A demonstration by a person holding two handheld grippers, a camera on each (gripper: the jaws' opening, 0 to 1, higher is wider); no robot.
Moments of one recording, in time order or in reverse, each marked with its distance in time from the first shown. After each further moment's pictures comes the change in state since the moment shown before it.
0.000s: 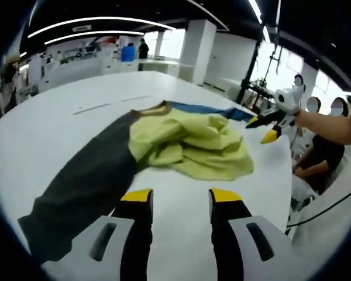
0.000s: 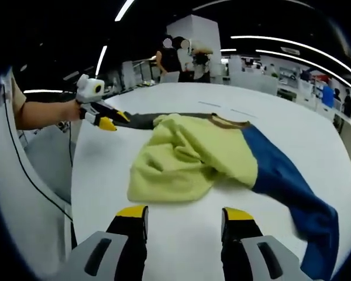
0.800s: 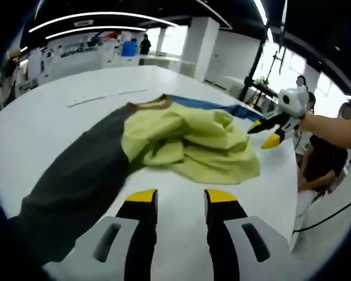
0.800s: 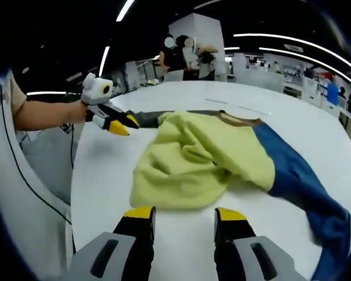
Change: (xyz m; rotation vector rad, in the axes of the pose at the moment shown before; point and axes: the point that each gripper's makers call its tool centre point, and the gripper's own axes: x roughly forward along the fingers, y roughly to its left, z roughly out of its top) left arm 0.028 0.002 -0.007 -0.029 0.029 -0.009; right arm 0.025 0.012 -0.002 0.002 0.011 0.045
